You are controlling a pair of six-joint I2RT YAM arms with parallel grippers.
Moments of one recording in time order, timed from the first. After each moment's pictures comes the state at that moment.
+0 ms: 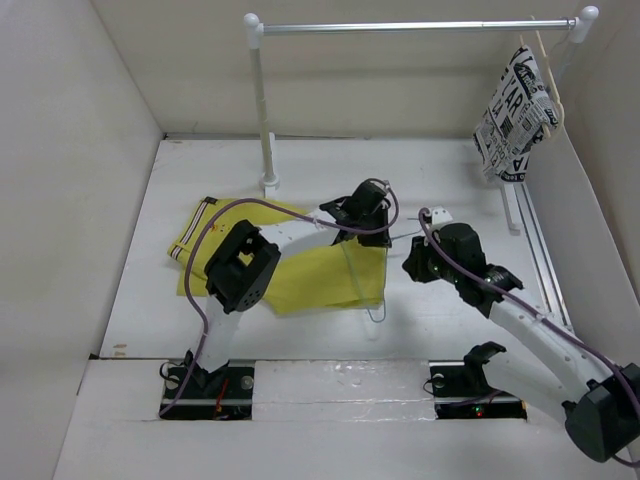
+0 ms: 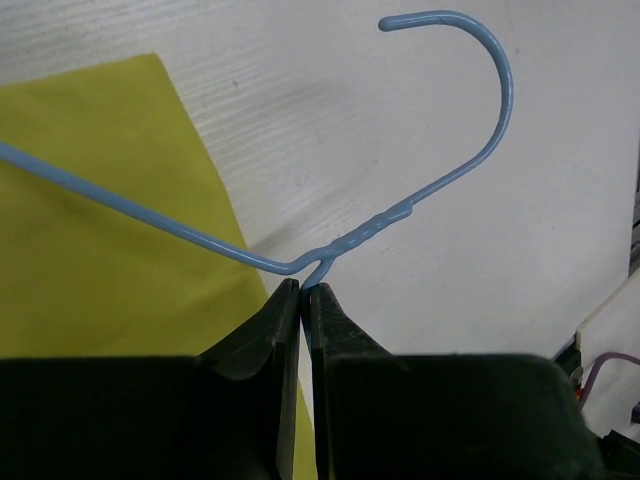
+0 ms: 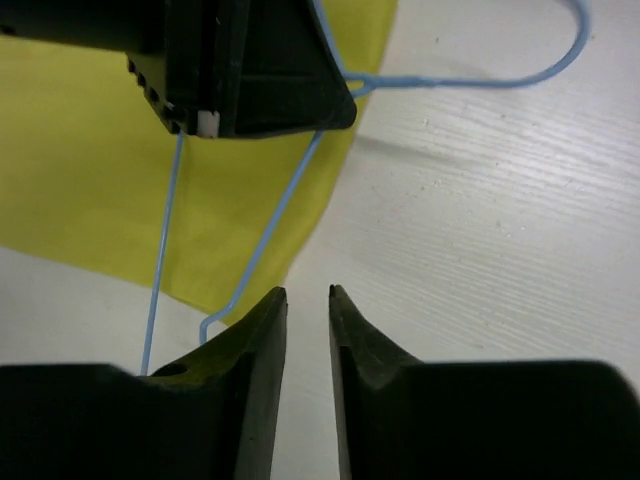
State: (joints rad) left arm -0.84 2.08 1.55 -0.28 0.16 -0.70; right arm 0.48 0.89 0.64 -0.36 -0.04 0.26
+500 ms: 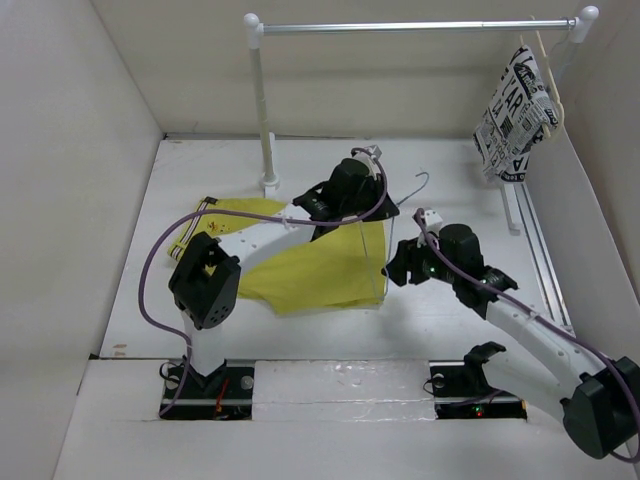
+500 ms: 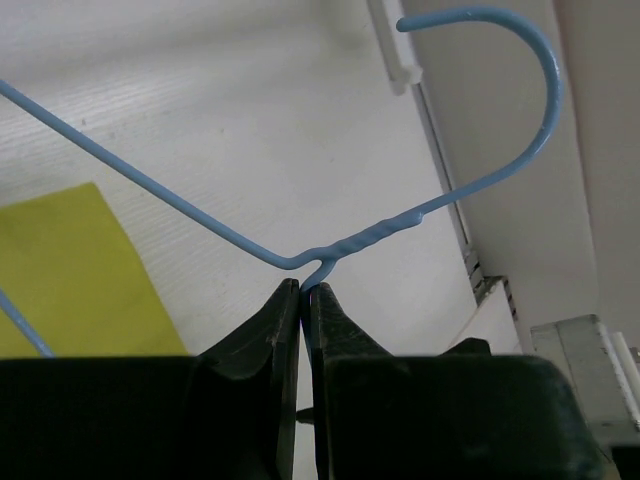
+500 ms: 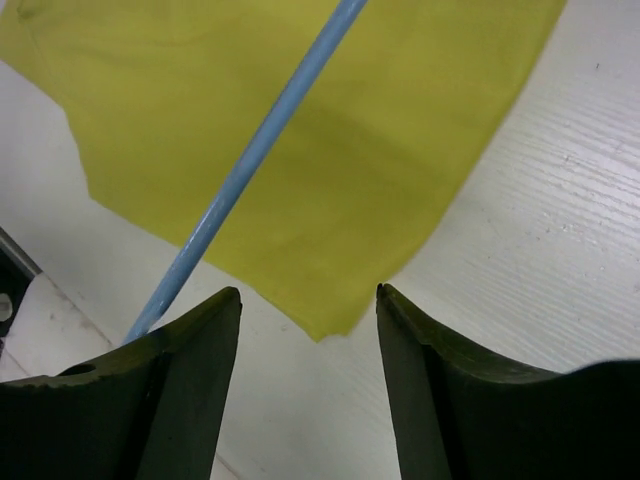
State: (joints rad) left arm -0.82 1.86 1.49 -0.13 0.17 -0.76; right arm 0.46 0.96 0.58 -0.18 -0.32 0.30
